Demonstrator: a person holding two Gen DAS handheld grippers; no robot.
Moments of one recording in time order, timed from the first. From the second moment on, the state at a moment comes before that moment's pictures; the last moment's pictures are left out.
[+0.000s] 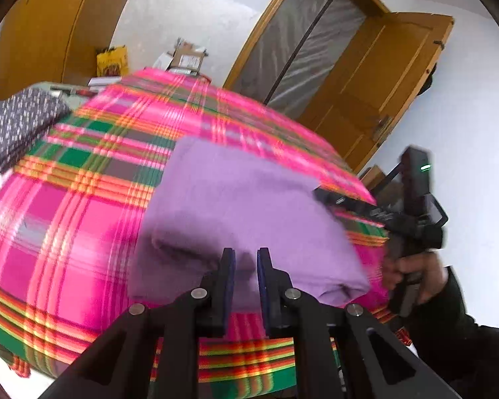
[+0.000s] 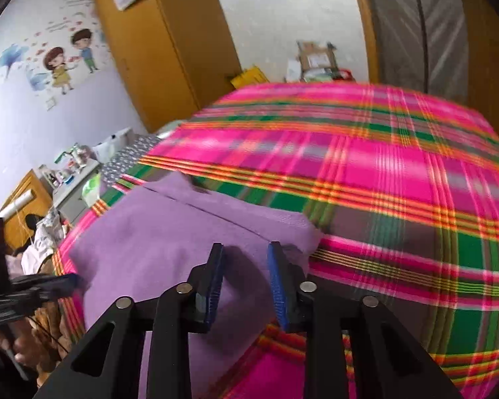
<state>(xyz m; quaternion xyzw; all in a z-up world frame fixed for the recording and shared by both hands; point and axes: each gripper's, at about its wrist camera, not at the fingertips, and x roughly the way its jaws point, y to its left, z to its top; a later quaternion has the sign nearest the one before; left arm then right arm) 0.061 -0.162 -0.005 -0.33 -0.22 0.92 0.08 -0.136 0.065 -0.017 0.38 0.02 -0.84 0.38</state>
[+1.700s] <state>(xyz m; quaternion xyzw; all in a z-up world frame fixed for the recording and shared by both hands) -0.022 -0.217 0.000 -0.33 -0.20 0.92 0.06 -0.089 0.080 -0.011 0.38 -0.02 -0.83 0.40</state>
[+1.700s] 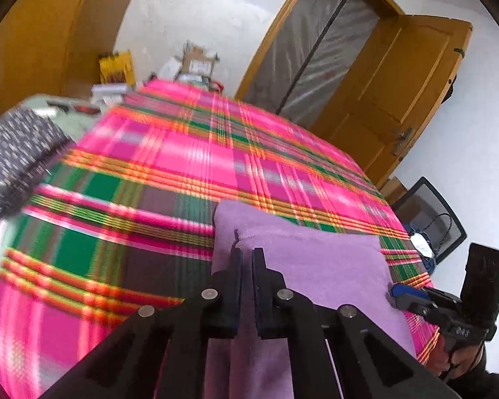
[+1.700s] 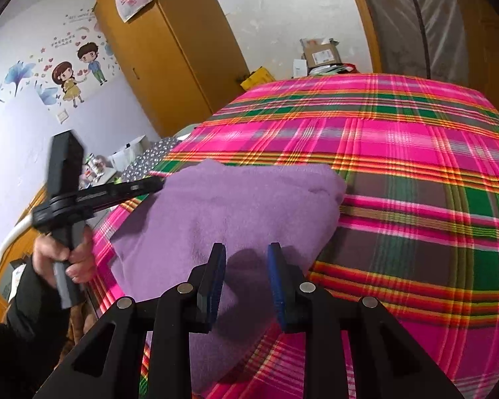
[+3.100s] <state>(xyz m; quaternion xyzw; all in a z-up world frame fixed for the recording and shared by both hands) 0.044 -0.198 -0.044 -0.31 -0.23 0.92 0.07 -0.040 0.082 -0.034 0.34 0.07 -0.84 0.42</state>
